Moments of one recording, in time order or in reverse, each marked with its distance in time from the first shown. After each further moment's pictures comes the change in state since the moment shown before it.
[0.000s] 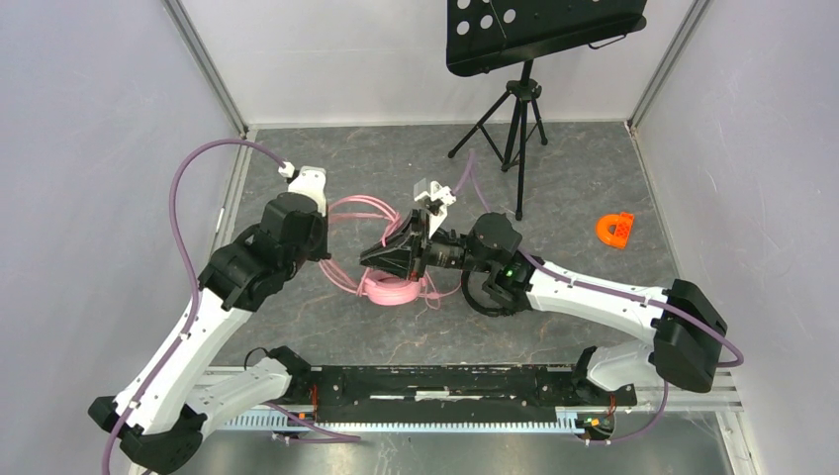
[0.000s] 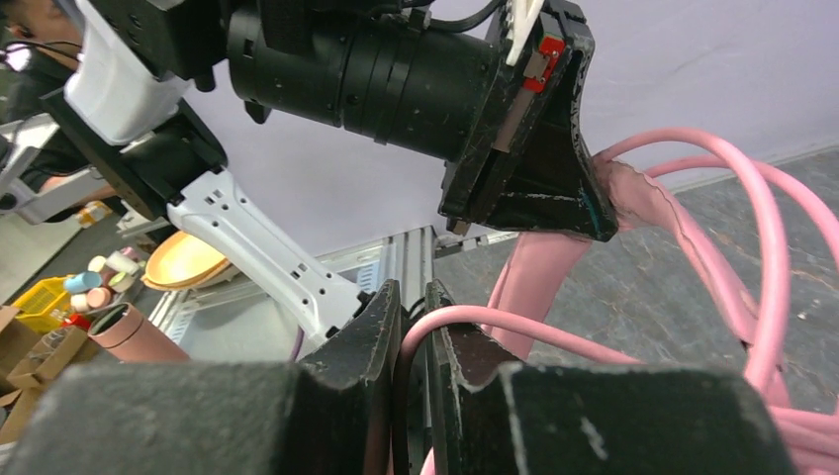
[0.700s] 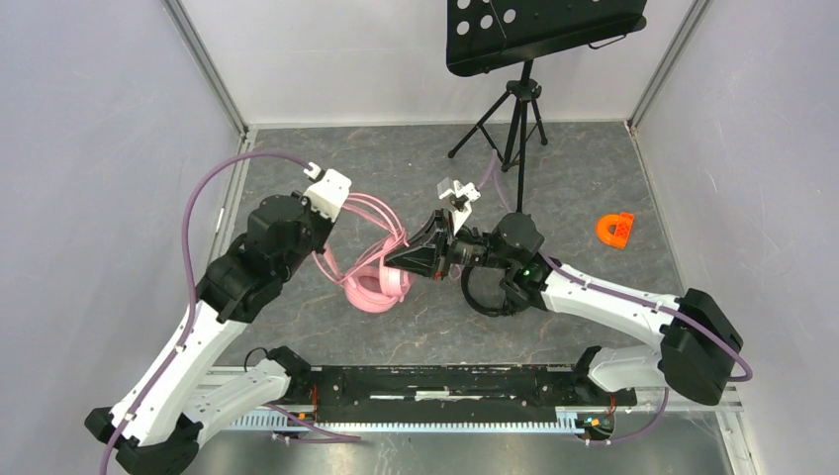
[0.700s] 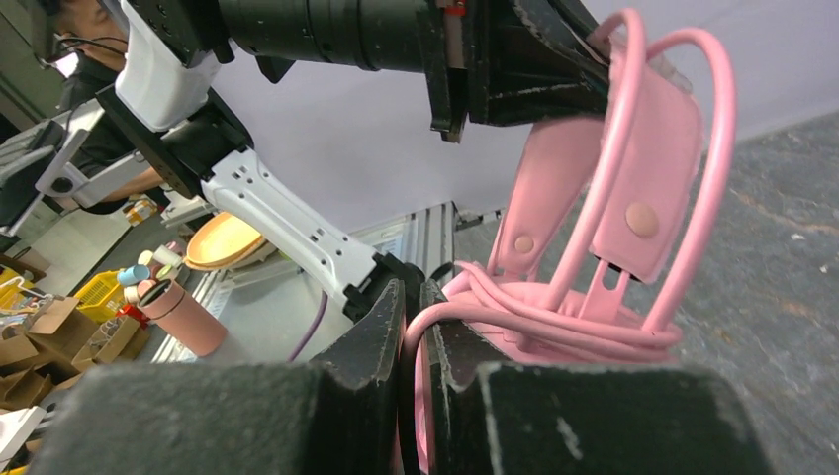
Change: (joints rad) left arm -0.001 -0.071 -0.093 0.284 0.092 0.522; right arm -0.119 -0.085 -0.137 0.048 -0.141 0.094
